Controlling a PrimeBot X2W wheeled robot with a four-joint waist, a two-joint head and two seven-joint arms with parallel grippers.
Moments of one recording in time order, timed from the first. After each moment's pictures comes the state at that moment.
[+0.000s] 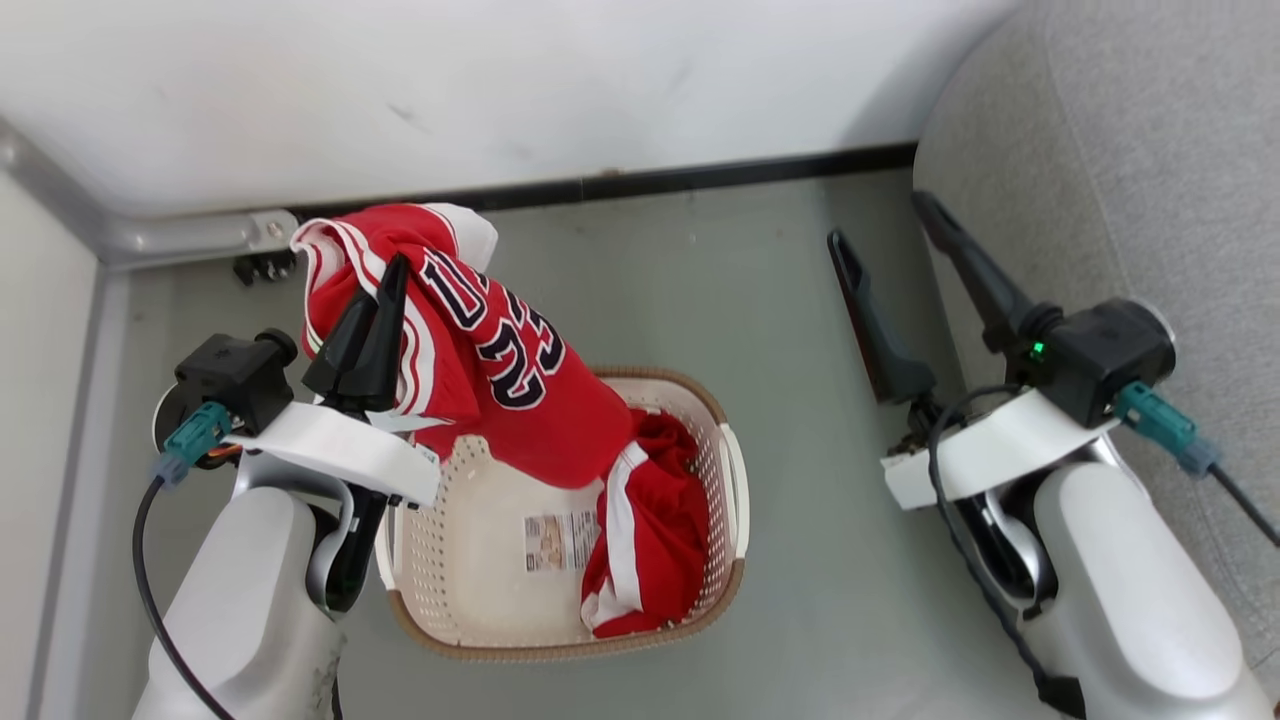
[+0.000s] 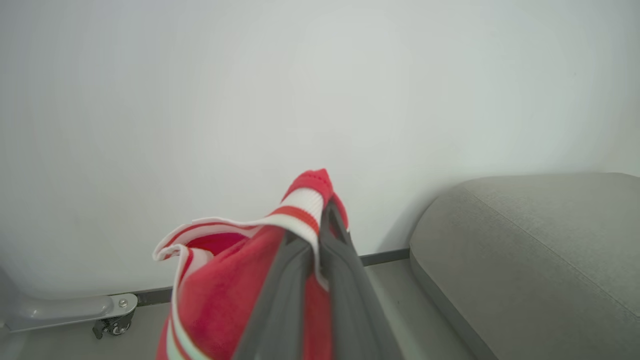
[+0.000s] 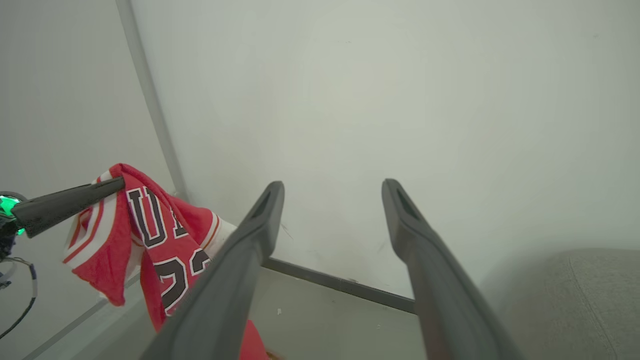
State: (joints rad) left arm -0.53 0.06 -0.19 0.39 -0.41 -0.12 -0.25; right arm -0.42 -0.06 0.22 0.06 0.08 0.12 -0.26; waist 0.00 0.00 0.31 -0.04
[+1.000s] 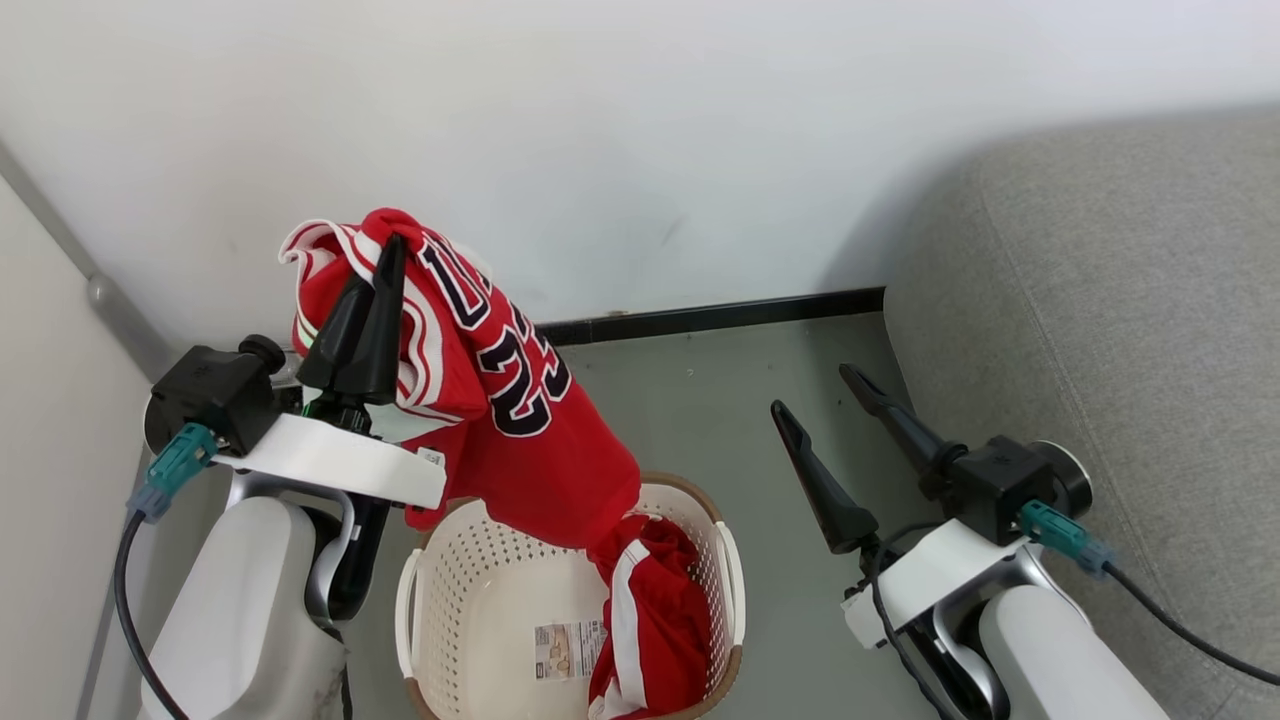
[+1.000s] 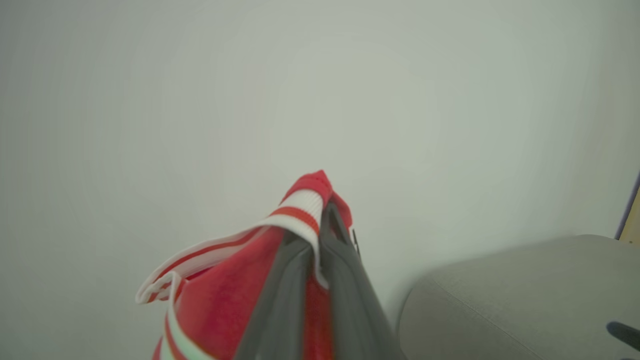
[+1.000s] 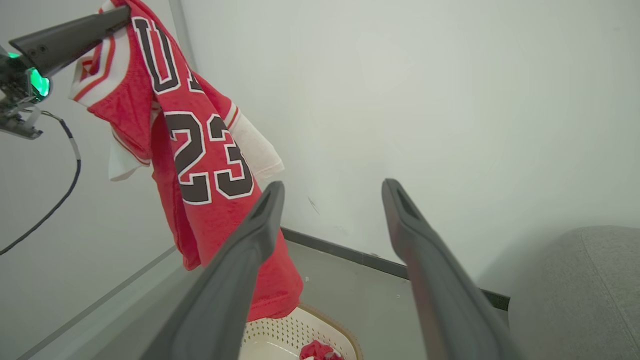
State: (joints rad) left arm -0.46 0.06 -0.18 0.21 -0.40 -0.09 -0.25; right arm -0.27 -0.06 0.31 0.14 0.10 0.12 -0.26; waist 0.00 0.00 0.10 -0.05
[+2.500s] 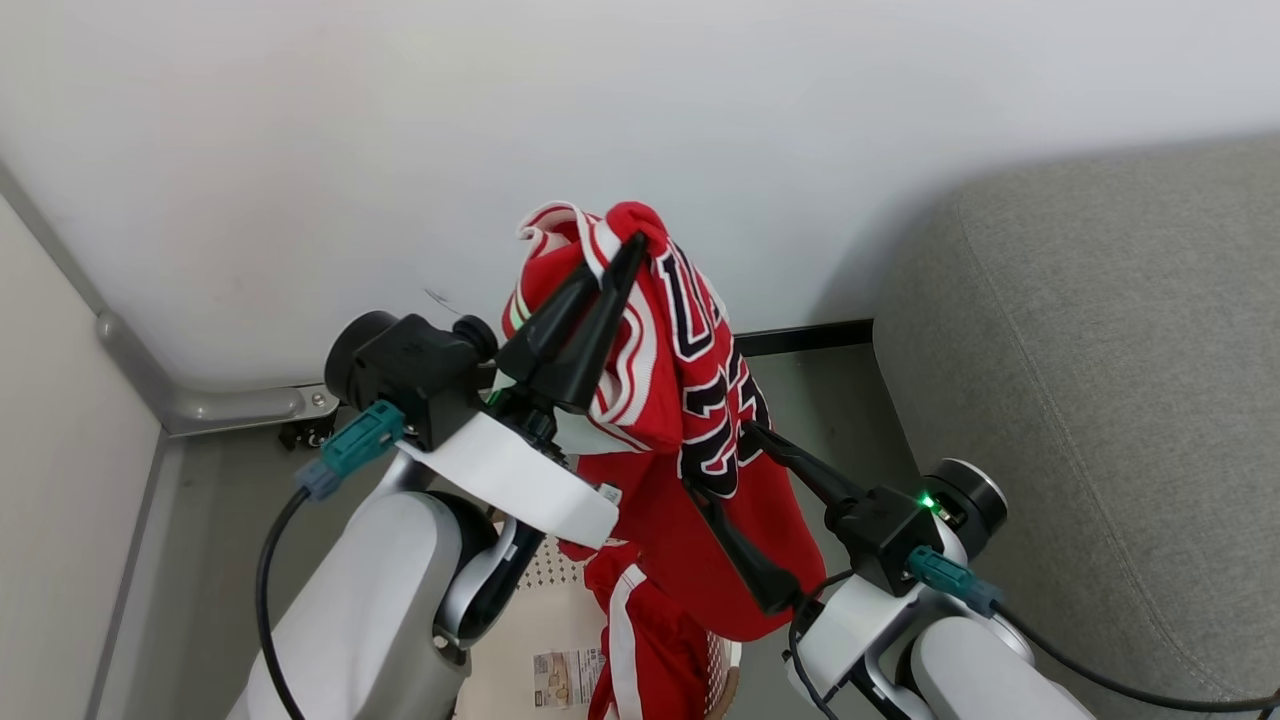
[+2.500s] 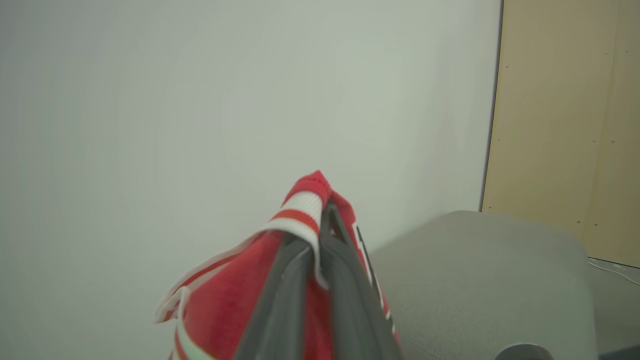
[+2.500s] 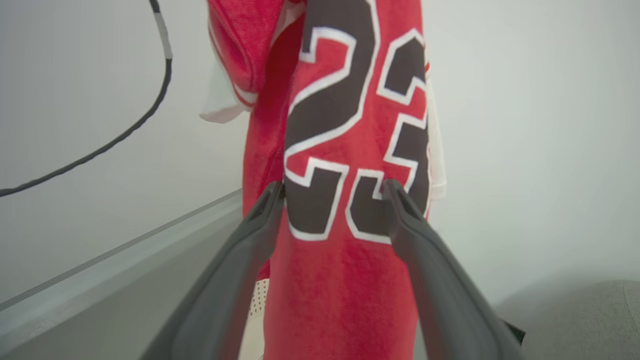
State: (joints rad) left arm -0.50 0.04 -0.44 -0.03 -0.44 -0.07 -0.08; right arm -0.29 -0.06 0.50 0.18 0.02 0.12 -0.26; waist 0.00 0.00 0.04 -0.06
